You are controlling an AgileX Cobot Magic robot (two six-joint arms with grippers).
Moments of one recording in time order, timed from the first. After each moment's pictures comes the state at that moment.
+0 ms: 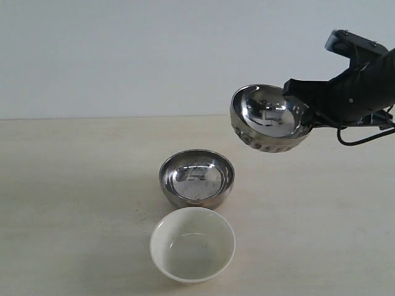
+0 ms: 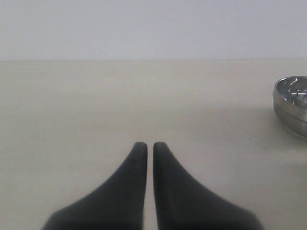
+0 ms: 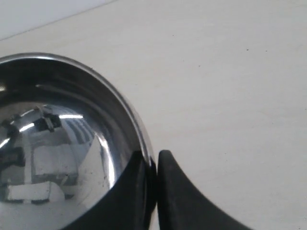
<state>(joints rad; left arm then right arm) -0.01 0.01 0.00 -0.14 0.31 0.13 0.19 1.65 -1.13 0.41 0.39 0.02</state>
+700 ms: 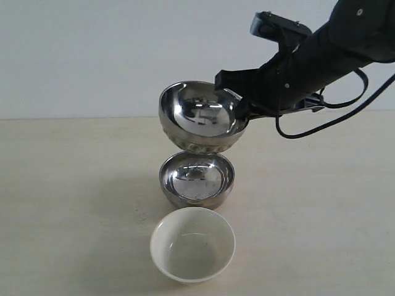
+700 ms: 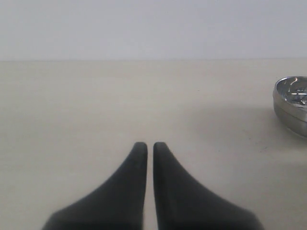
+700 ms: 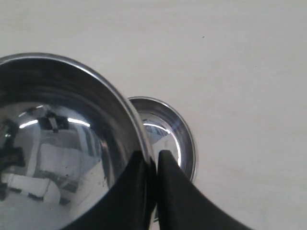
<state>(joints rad) -0.01 0.01 0.00 -0.14 0.31 0.13 0.42 1.71 -1.31 0.41 0.54 0.00</state>
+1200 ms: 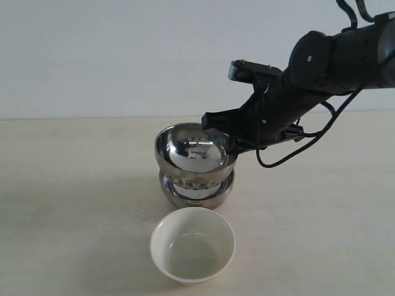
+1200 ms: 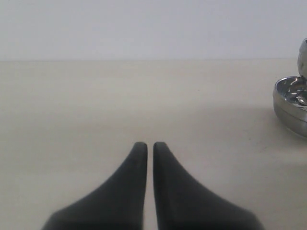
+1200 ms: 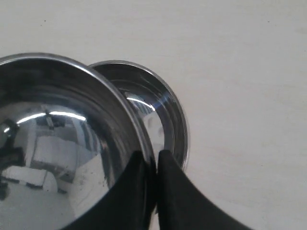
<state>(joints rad) -0.01 0.01 0.00 -0.14 0.31 0.13 0.45 1.86 -1.33 0.36 0.54 0.02</state>
